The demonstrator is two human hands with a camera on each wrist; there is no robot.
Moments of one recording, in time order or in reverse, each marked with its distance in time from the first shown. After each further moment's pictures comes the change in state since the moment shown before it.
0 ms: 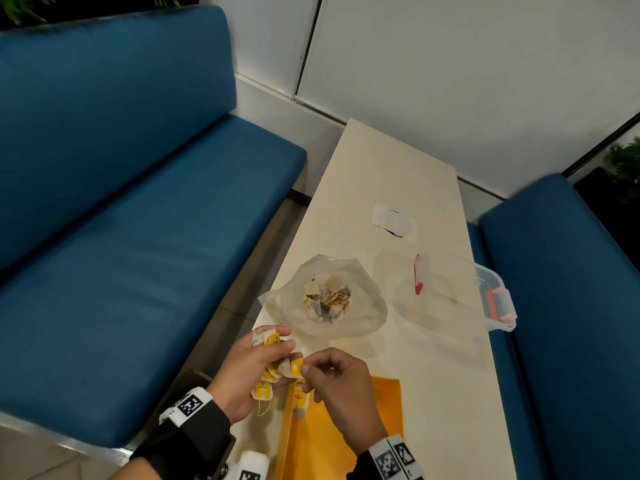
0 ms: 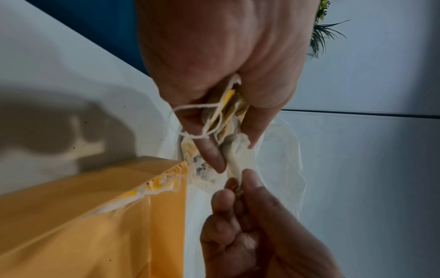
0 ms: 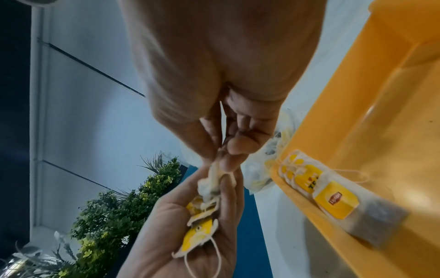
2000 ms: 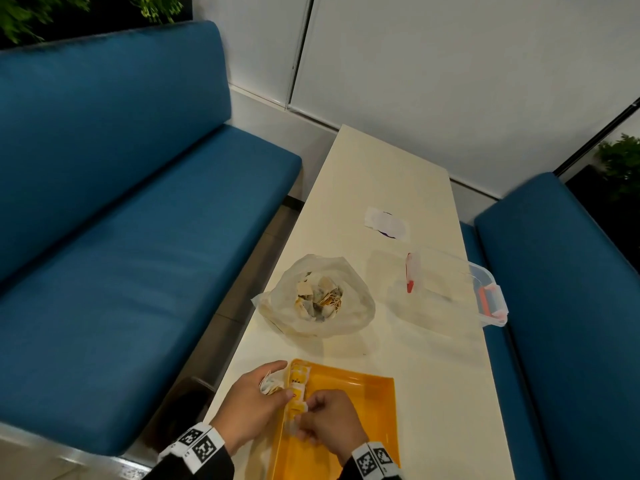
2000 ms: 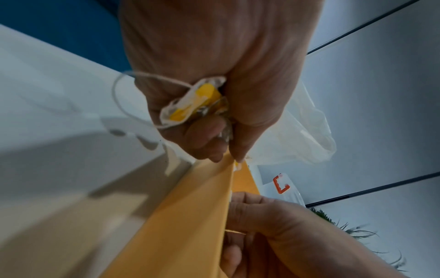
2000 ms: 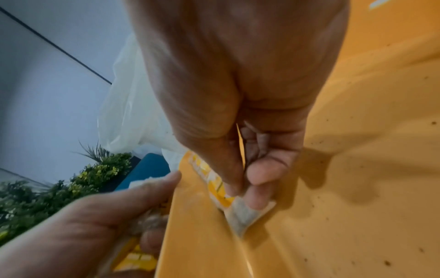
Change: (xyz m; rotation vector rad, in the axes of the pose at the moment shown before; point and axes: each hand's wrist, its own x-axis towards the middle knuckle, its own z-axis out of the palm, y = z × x) left_hand -0.023 -0.041 -0.003 0.794 0.057 0.105; right_hand 0.003 0.072 -0.007 -0.223 -0.171 0.397
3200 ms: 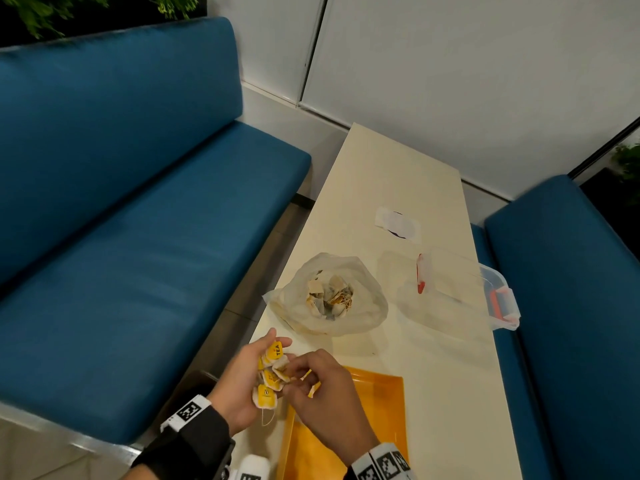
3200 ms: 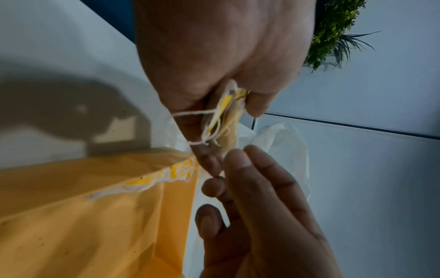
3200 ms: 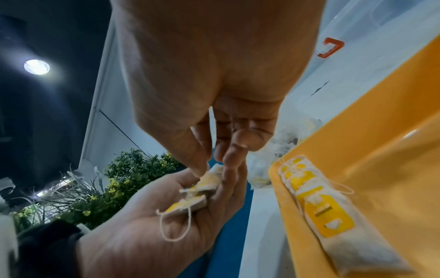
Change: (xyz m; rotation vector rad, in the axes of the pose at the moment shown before) left_hand 0.014 0.020 -0.023 -0.912 -0.129 -0.282; right_hand -0.041 -0.056 0.012 -0.206 0.132 -0.599
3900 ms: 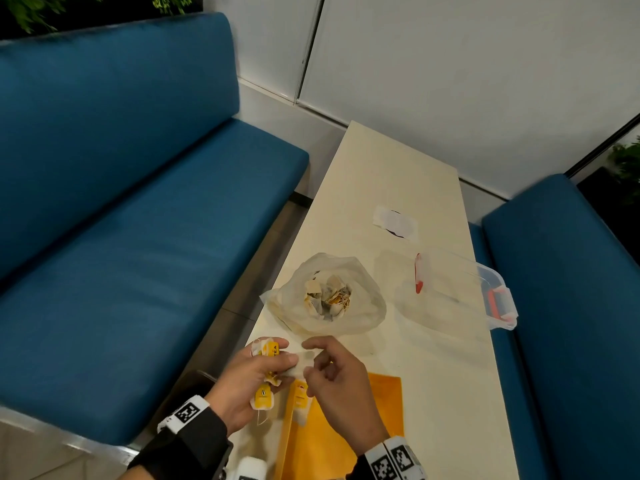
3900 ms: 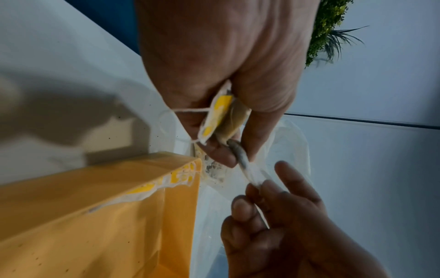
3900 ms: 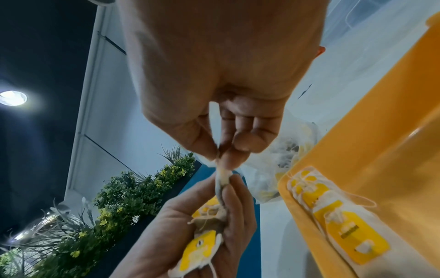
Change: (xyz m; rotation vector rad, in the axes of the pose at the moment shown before) left_hand 0.006 -0.005 -0.002 0.091 0.010 0.129; right_hand 0.009 0.005 -0.016 0.195 0.091 0.089
